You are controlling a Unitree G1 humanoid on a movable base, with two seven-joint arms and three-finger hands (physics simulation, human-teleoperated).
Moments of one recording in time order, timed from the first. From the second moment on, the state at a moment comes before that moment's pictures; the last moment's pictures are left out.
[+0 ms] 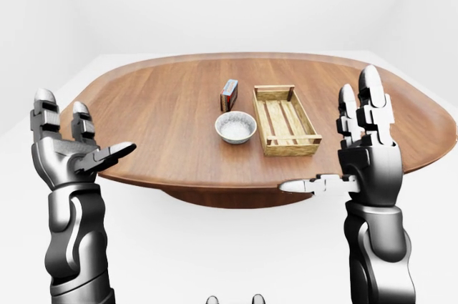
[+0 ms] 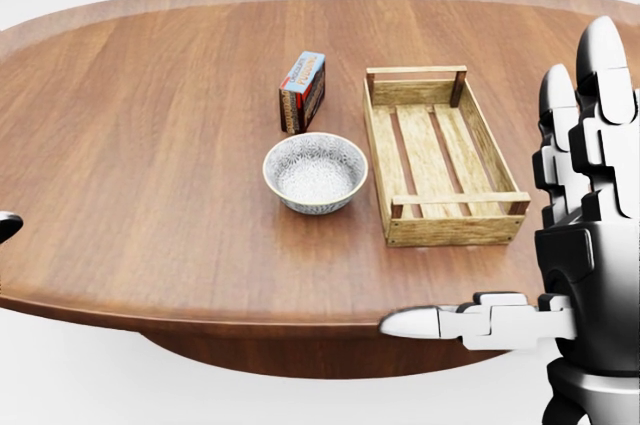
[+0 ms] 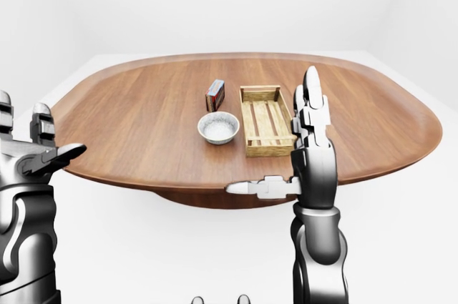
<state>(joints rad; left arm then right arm) -0.15 0.24 0.41 -0.30 -0.60 0.09 0.10 0.04 -0.01 -0.04 -0.75 -0.11 0.09 0.05</state>
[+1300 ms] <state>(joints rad) -0.17 0.27 0.44 -0.31 -0.65 0.09 0.12 0.03 -0.02 -0.04 -0.76 -0.11 0.09 0.06</state>
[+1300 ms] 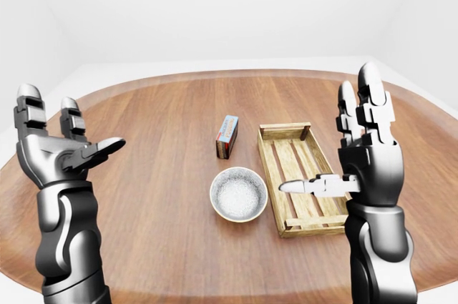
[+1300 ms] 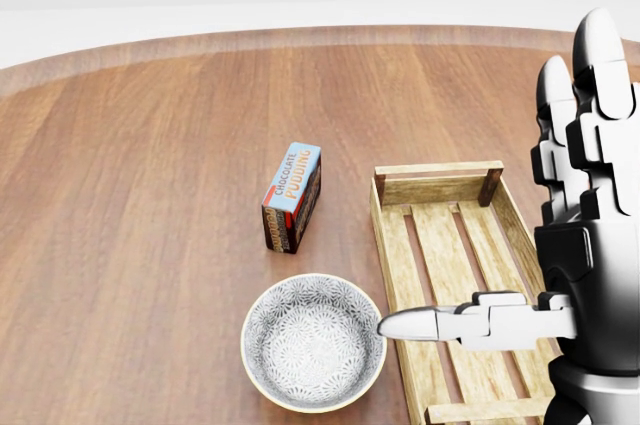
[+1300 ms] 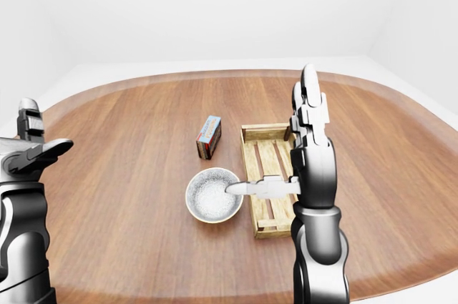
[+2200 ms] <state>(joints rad) -0.18 0.29 0.45 -0.31 -0.68 0.09 0.14 0.21 -0.08 0.27 -0.80 -0.78 0.09 0.37</state>
